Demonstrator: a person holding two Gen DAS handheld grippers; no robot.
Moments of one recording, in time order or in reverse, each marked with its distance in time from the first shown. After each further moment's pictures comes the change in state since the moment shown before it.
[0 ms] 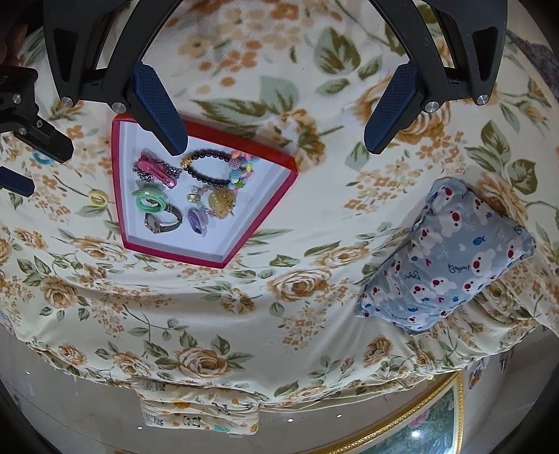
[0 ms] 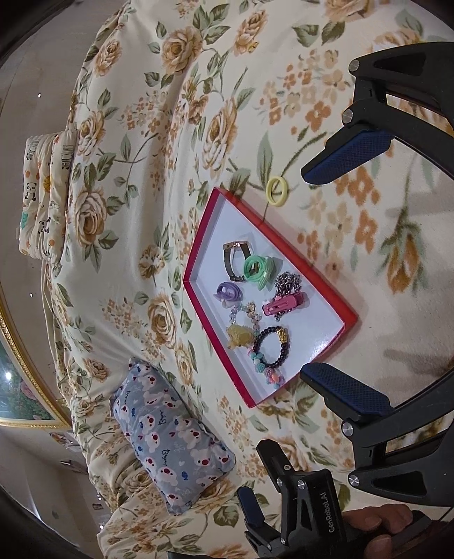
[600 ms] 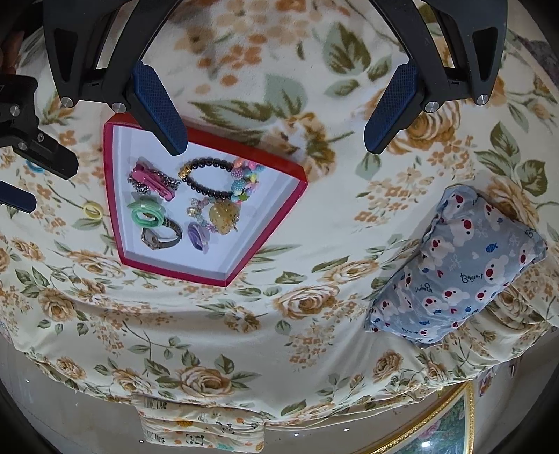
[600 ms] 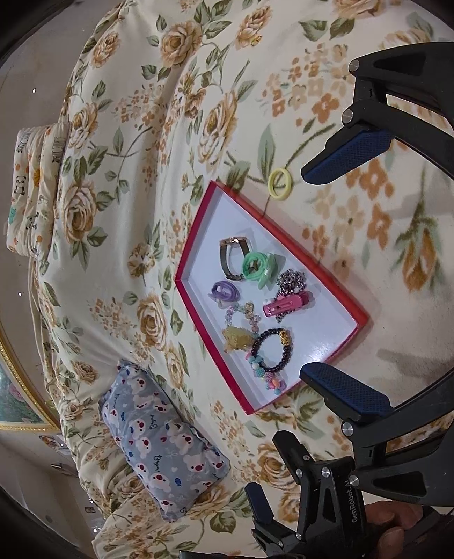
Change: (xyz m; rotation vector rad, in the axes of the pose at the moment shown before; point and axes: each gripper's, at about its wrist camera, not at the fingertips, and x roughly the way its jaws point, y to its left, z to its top) left arm 0.025 -0.003 0.010 0.014 0.077 -0.009; right arm 0.021 0.004 0.010 -0.008 0.061 0.000
